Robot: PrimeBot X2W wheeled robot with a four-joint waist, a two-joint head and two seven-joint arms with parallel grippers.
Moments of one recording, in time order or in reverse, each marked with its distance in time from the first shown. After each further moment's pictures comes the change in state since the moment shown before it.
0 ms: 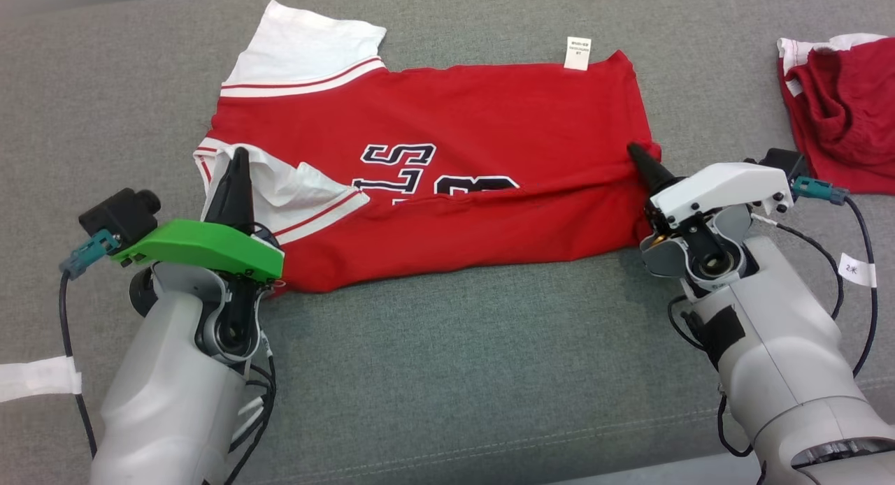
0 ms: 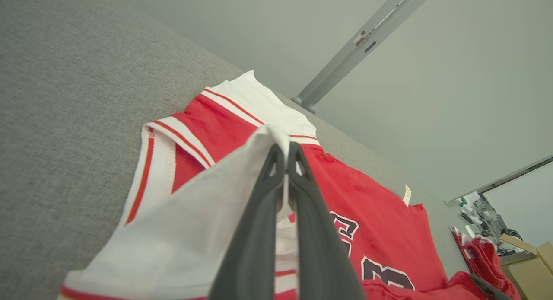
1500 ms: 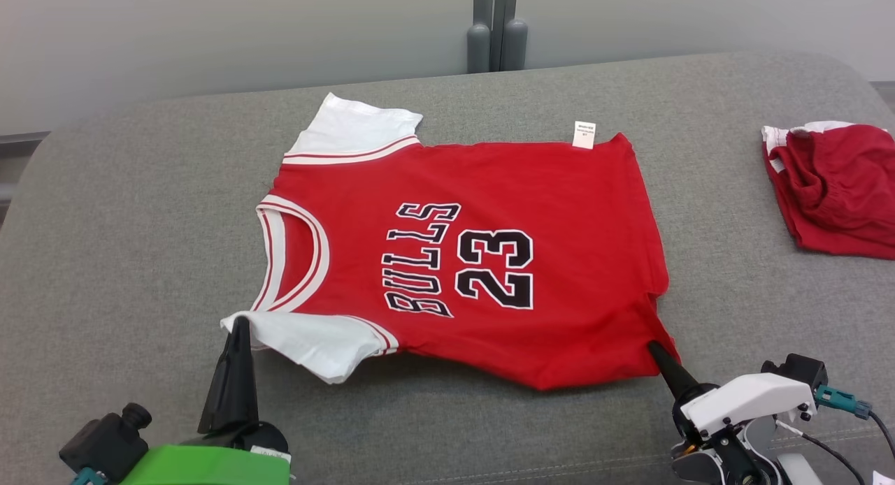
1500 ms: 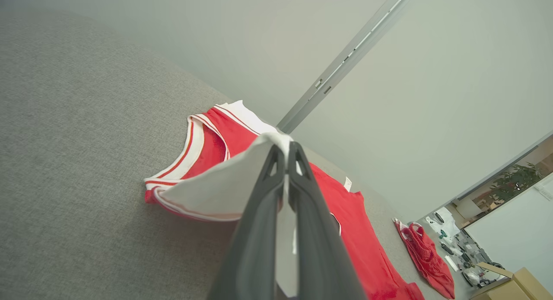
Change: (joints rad) left arm 0.697 0.061 0.026 -0.755 0.057 0.148 -0.040; right arm 0.694 0.000 -0.012 -0.578 -0.020 0.000 0.060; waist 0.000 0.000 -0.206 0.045
